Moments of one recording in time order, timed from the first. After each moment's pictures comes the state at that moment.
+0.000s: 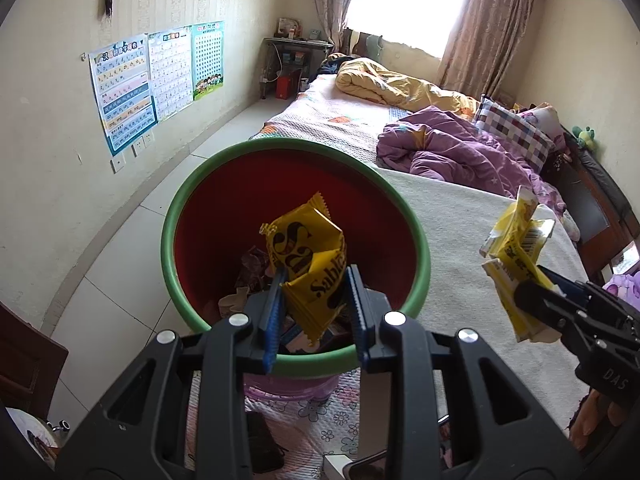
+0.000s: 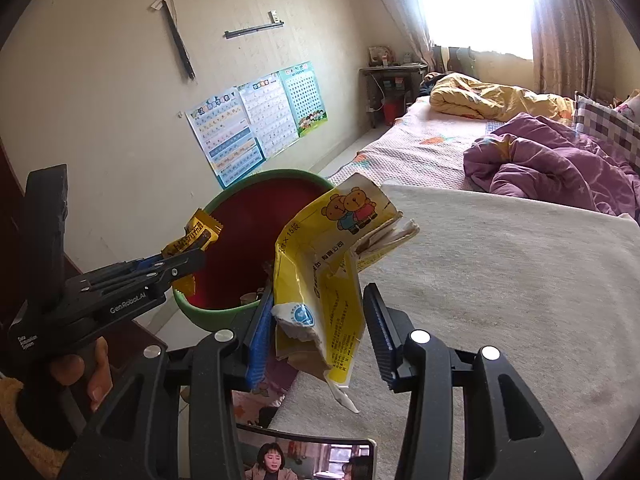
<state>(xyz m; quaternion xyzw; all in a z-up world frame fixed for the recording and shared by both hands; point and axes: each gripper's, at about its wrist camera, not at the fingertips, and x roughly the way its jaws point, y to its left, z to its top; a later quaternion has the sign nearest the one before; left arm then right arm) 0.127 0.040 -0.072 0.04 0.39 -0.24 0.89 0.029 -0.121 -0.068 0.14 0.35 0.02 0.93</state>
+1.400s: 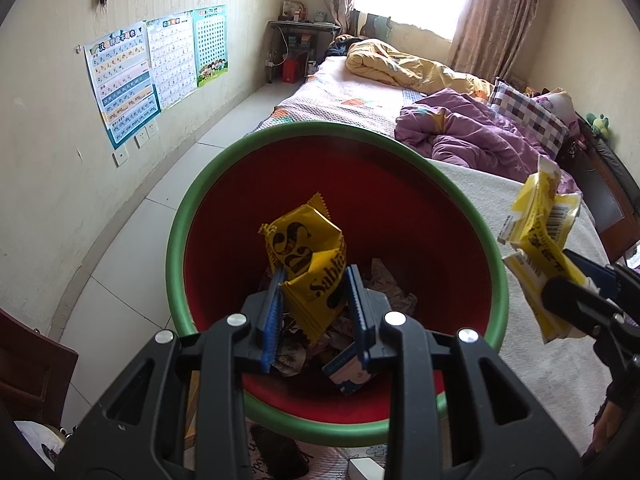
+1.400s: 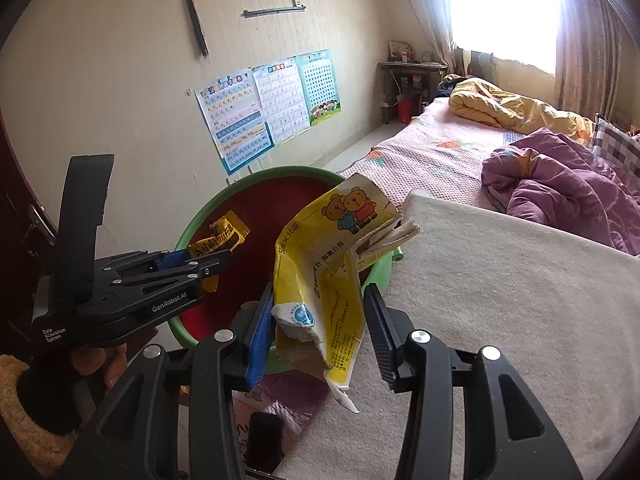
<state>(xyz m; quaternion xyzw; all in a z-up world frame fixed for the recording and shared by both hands) 0.179 0.037 -0.103 0.06 0.41 -0.23 0.88 0.088 -0.092 -0.077 0.09 0.37 0.03 0.92</state>
